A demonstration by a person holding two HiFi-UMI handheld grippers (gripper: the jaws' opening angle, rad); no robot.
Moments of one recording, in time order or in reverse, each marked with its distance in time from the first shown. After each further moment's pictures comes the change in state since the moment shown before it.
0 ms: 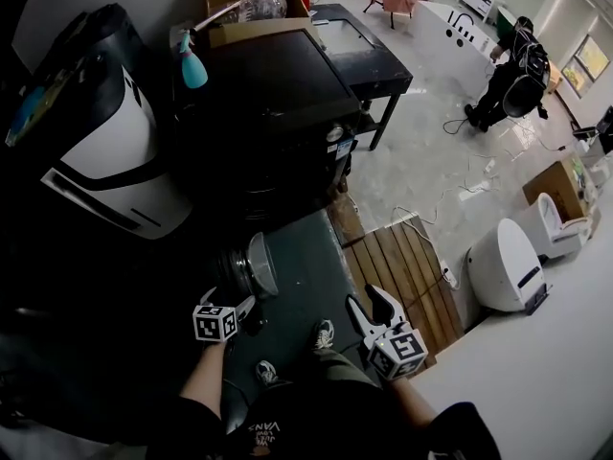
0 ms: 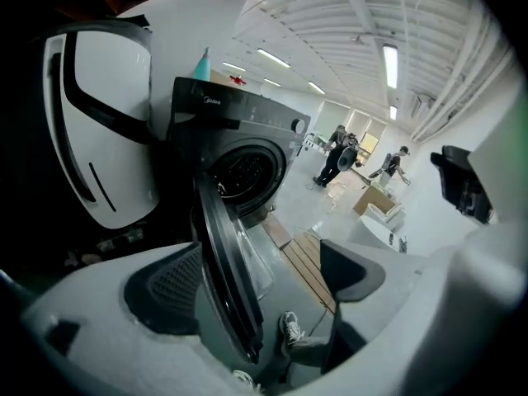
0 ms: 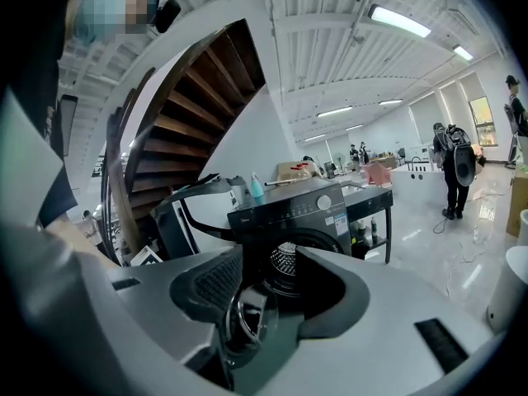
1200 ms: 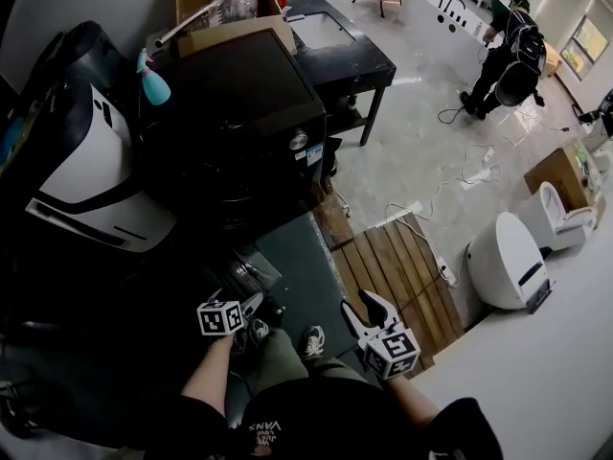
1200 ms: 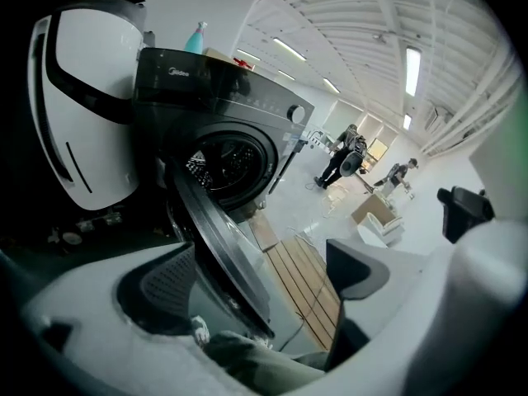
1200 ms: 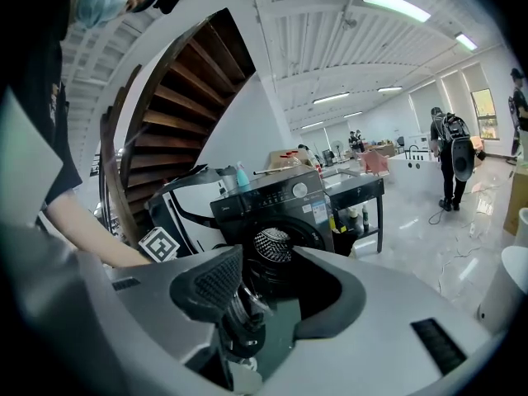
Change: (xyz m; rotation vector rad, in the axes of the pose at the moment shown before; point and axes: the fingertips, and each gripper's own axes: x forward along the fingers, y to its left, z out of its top) left arm 0.091 -0.087 0.032 -0.124 0.057 -0.007; right arm -0.006 -0.111 -0.014 0.023 0.096 0.011
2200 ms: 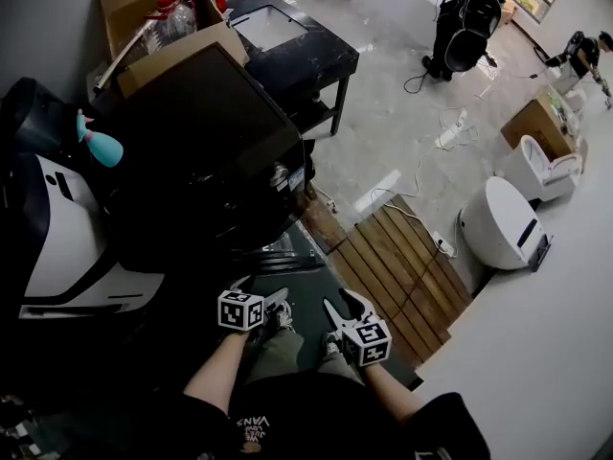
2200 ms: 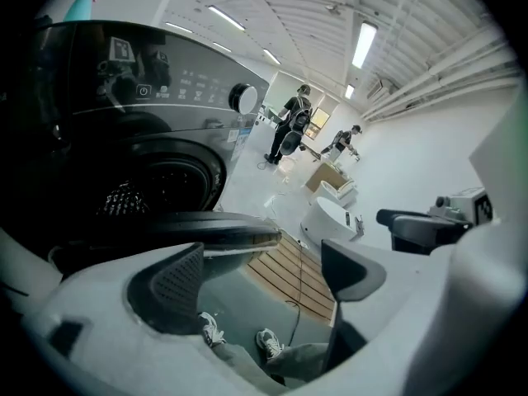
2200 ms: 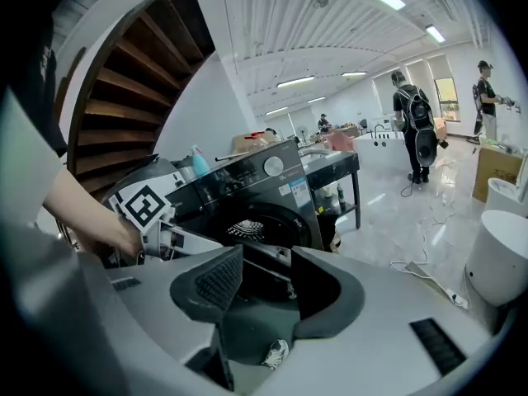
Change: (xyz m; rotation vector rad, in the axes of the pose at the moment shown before) left arm 0.108 -0.054 0.137 0.312 0.179 -0.321; right arm 0.151 -0.036 -0.012 0.163 0.087 -0.216
